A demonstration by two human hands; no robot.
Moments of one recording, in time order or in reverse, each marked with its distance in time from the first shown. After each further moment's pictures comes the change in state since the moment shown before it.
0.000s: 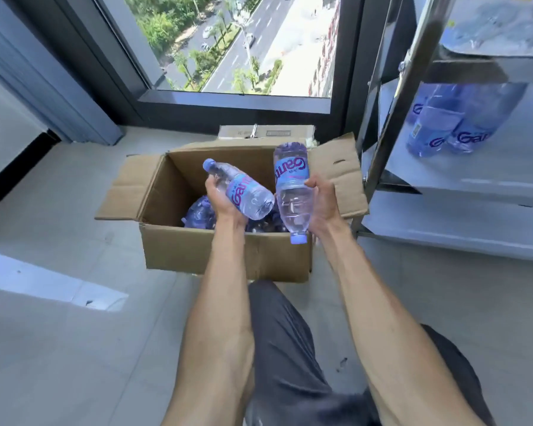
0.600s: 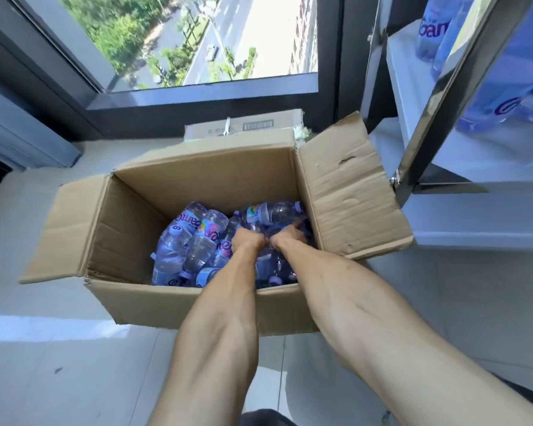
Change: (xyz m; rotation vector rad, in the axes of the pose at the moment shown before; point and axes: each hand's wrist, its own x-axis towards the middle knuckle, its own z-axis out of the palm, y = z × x) left_hand 0.150 -0.122 -0.114 1.827 0.336 -0.350; right_hand 0.183 0.126 -0.098 -1.089 0.693 0.475
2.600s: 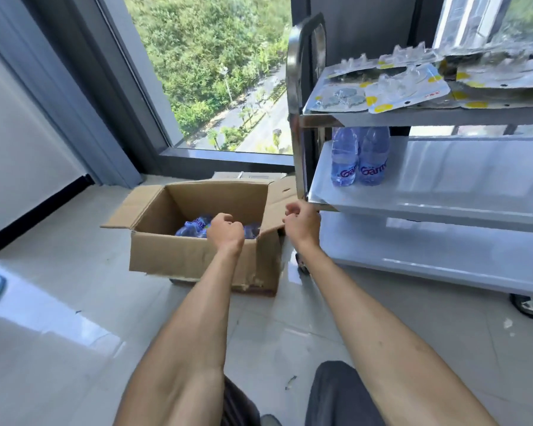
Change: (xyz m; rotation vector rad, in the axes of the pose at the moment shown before) left_hand -0.363 -0.006 -0.036 -0.467 0.562 0.373; right_hand -0.259 0.131 -0.243 0.404 0.262 -0.857
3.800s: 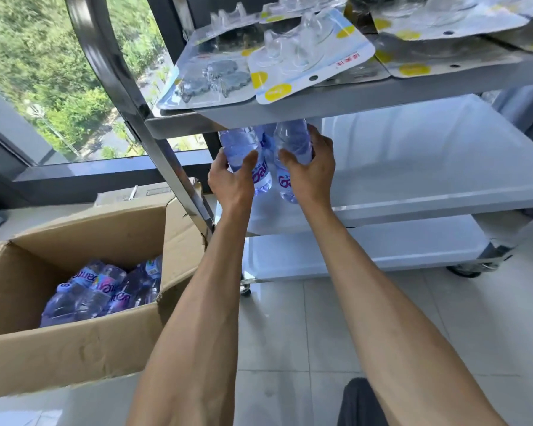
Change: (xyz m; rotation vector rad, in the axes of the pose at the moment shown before) left_hand 0.018 0.170 0.246 -0.585 -0.336 0.280; right_hand 0.198 0.048 -0.141 0.125 0.488 -0.257
